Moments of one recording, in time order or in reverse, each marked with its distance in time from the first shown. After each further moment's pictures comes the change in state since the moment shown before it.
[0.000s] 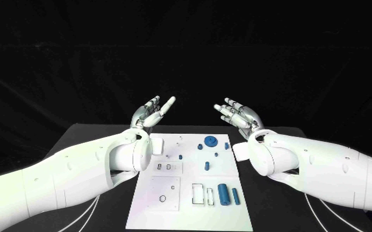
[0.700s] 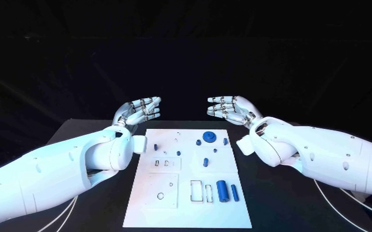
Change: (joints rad) left arm 0.026 -0.118 0.000 0.065 -0.008 0.068 -0.014; left_hand 0.145 0.098 0.223 0.006 -0.027 0.552 0.054 0.133 0.059 0.625 0.090 0.132 0.048 0.618 0.040 0.146 0.060 0.063 0.484 0.028 0.221 0.100; right arm 0.064 -0.029 -0.020 -0.029 -0.393 0.094 -0.063; right_hand 0.150 -0.022 0.096 -0.108 0.010 0.464 0.043 0.062 0.032 0.577 -0.026 0.059 0.030 0.595 -0.039 0.064 0.034 0.047 0.252 0.007 0.132 0.055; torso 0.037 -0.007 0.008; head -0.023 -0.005
